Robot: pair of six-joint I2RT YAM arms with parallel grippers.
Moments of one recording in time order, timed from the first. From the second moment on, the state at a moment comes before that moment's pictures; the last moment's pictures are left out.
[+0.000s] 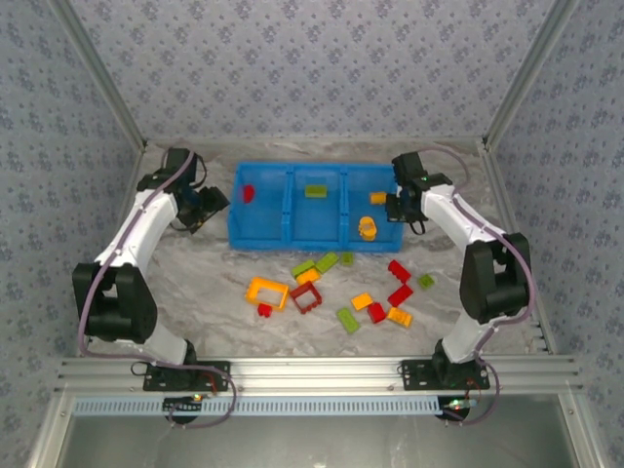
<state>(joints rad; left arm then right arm) -0.12 1.55 1.32 -0.90 0.10 -0.74 0.24 1.69 1.30 -0.77 0.11 0.27</state>
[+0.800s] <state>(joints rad) -0.24 1.46 1.28 -0.91 0.09 -0.77 0.13 1.85 1.47 -0.70 0.05 0.14</state>
